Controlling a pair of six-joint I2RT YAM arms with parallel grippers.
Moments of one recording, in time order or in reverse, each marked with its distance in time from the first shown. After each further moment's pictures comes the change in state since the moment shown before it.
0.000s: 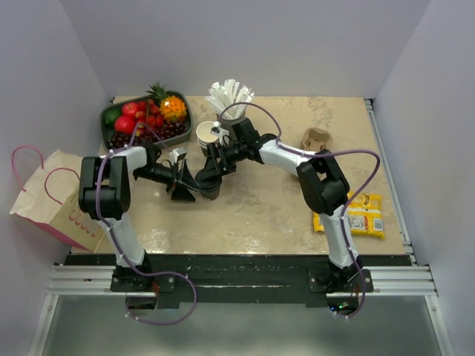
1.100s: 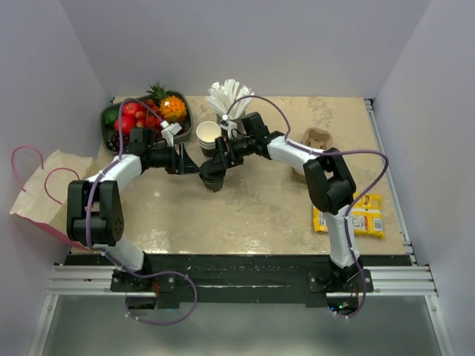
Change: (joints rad) left arm -0.024 -0.278 -0.106 0.591 -0.091 -0.037; right arm -0.064 -0.038 -0.013 0.006 -0.010 -0.075
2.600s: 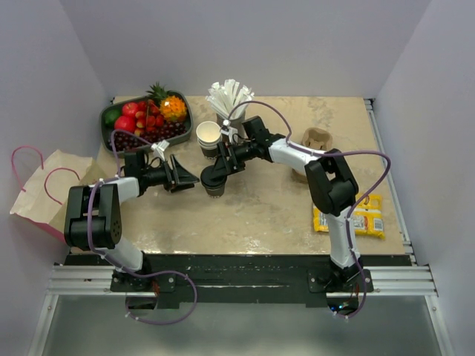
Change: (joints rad) left arm 0.079 -0.042 -0.336 0.463 0.111 -0.508; right arm -0.002 -0.028 -0.057 -0.031 -0.066 0.004
